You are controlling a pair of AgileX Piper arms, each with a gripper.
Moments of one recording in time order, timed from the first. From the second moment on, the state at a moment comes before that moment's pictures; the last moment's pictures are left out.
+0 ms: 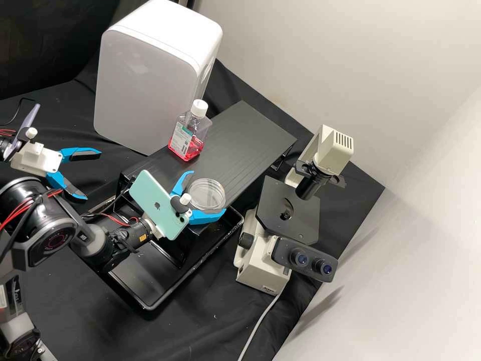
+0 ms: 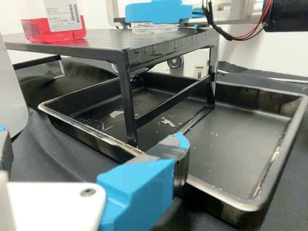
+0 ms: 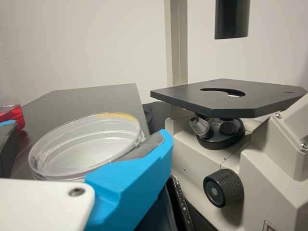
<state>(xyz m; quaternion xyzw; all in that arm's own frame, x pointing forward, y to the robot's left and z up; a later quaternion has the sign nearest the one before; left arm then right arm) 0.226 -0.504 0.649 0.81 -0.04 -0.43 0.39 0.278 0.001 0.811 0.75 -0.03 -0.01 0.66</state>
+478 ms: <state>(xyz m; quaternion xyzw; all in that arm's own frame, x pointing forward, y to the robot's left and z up) 0.227 -0.504 0.649 0.81 -0.04 -0.43 0.39 0.278 0.002 0.810 0.75 -0.02 -0.01 0.66</state>
